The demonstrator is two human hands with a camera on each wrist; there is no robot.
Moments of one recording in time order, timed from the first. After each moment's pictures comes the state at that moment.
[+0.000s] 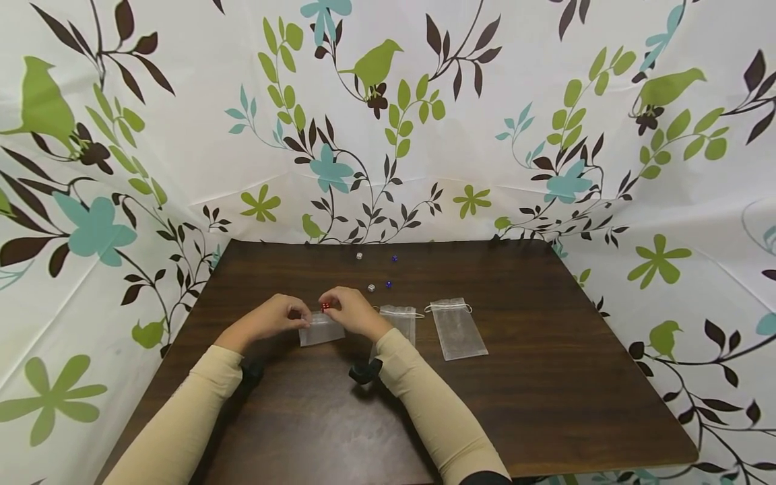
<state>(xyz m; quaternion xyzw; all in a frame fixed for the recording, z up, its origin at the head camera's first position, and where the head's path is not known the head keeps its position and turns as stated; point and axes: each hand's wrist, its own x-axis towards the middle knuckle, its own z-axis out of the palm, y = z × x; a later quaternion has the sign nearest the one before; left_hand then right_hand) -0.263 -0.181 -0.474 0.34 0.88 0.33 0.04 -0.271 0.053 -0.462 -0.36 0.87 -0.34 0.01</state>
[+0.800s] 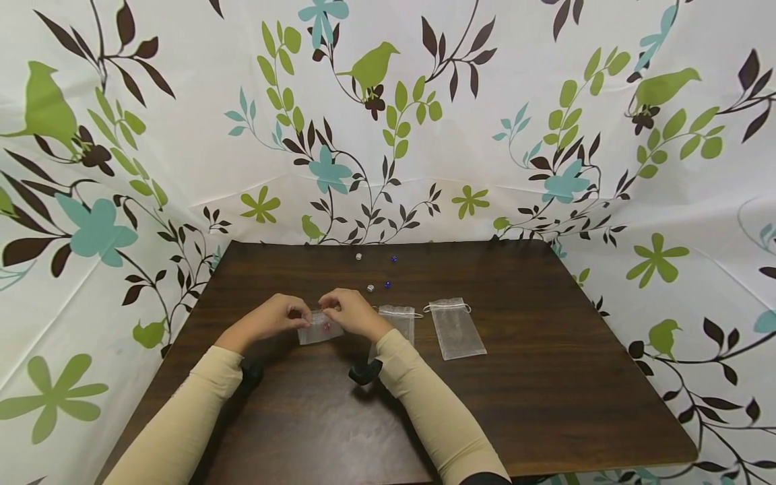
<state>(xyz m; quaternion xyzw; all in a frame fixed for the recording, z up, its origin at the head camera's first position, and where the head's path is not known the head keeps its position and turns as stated) -0.258 -0.178 -0.471 0.34 0.88 0.33 0.03 -0.267 0.057 -0.460 -0.37 0.86 -0.35 0.01</state>
